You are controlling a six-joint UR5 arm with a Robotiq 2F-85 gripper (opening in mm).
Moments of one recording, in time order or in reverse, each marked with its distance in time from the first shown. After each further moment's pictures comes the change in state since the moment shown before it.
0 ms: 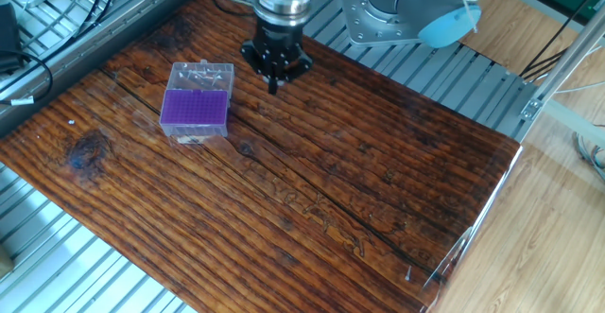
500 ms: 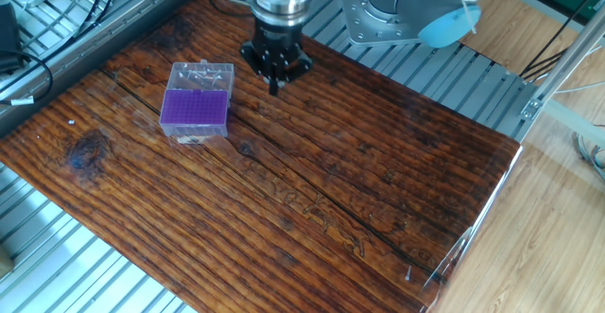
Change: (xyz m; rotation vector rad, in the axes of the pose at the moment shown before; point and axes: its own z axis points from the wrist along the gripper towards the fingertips) arm -0.023 0.015 0.004 -0.006 0.003 0.039
